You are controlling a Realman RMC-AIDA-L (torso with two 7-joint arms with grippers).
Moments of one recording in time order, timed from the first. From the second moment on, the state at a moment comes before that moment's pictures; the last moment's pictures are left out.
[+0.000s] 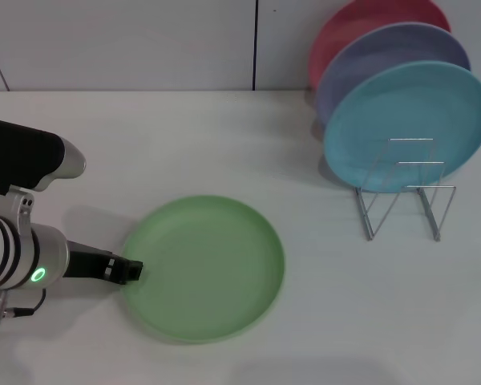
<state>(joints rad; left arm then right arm) -0.26 -2.07 -1.46 -1.45 2.66 -1.07 0.21 0.25 2.08 0.09 0.10 -0.83 -1.73 0.29</state>
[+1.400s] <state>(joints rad) -0.30 -2.06 -1.47 -1.52 2.67 -1.14 0.21 0.25 2.08 0.08 0.06 -0.84 -1.73 0.35</state>
